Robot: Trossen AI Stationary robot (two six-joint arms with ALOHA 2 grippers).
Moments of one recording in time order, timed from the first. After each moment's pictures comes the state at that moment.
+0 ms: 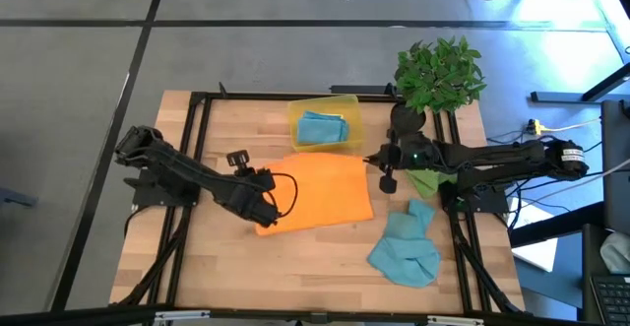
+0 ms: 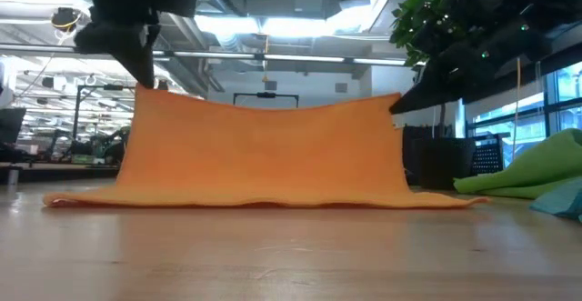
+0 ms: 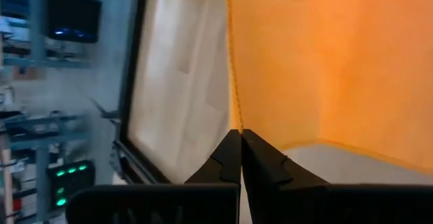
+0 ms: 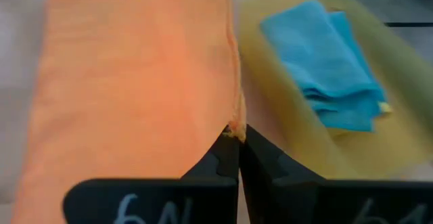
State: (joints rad) left arm -0.37 1.61 1.20 -1.41 -0.70 -0.75; right arm -0.18 1.05 0.40 0.13 0.03 -0.11
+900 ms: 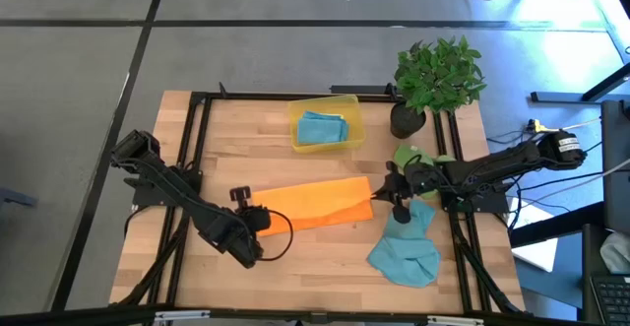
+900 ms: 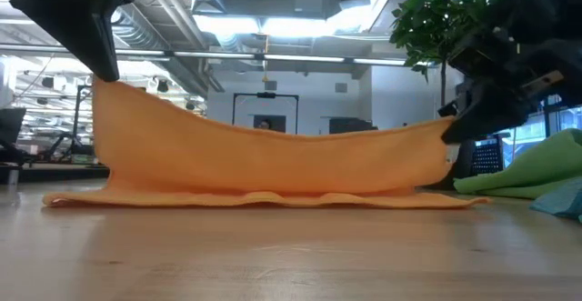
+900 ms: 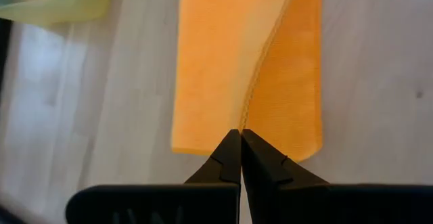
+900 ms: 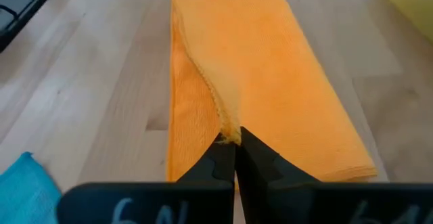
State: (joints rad) left arm -0.64 1.61 1.19 -1.11 -0.54 -0.84; right arm 0.08 1.05 0.21 0.28 -0.06 0.12
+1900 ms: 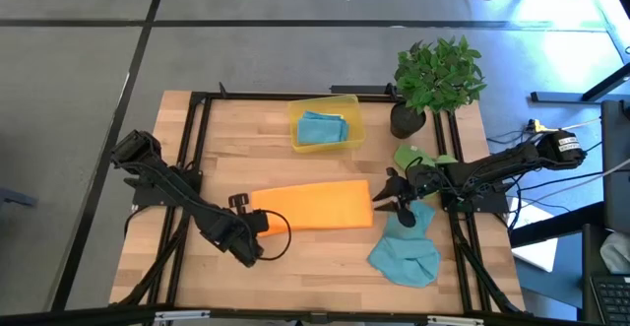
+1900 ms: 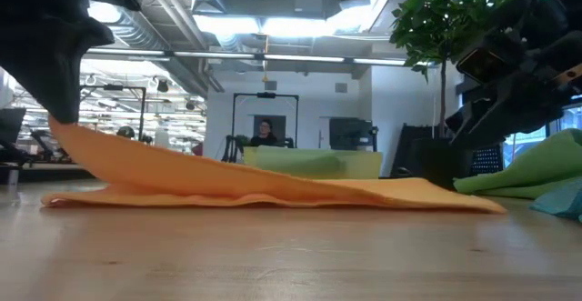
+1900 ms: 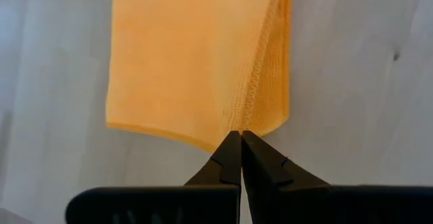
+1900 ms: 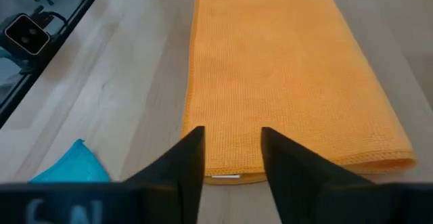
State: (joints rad) left arm -0.64 1.61 1.07 -0.97 -0.37 -0.88; right arm 0.10 1.05 0.16 0.34 -0.16 0.20
